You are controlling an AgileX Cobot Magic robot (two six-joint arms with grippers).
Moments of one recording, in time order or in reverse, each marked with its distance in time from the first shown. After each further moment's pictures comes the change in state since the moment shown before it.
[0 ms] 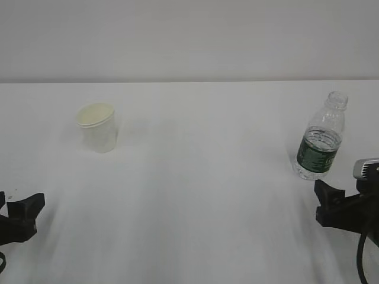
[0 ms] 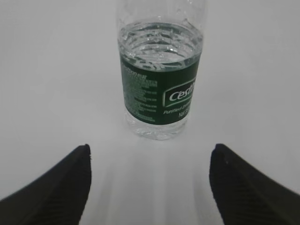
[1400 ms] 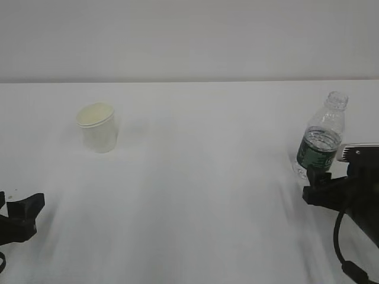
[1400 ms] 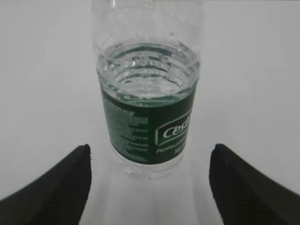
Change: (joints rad) left arm 0.000 0.000 -0.001 0.000 0.000 0.000; right arm 0.000 0.103 -0.140 0.076 -0.001 -0.009
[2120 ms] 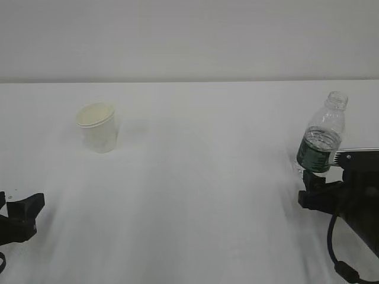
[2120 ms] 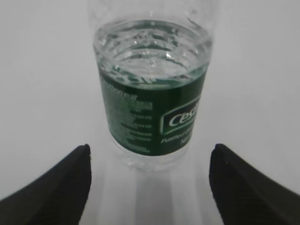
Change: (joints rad) left arm 0.000 0.000 0.000 0.000 0.000 0.000; right arm 0.000 0.068 -0.028 0.002 0.000 0.000
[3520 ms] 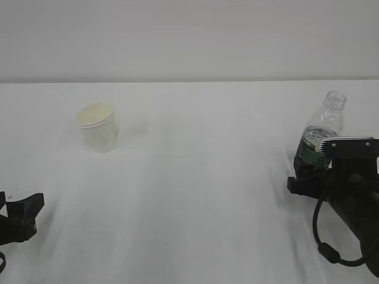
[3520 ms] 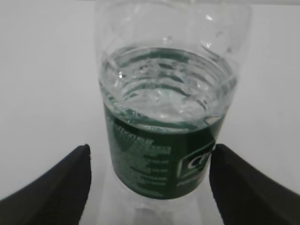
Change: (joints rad) left arm 0.000 0.000 0.000 0.000 0.000 0.000; right arm 0.000 0.053 -0.105 0.011 0.000 -0.028
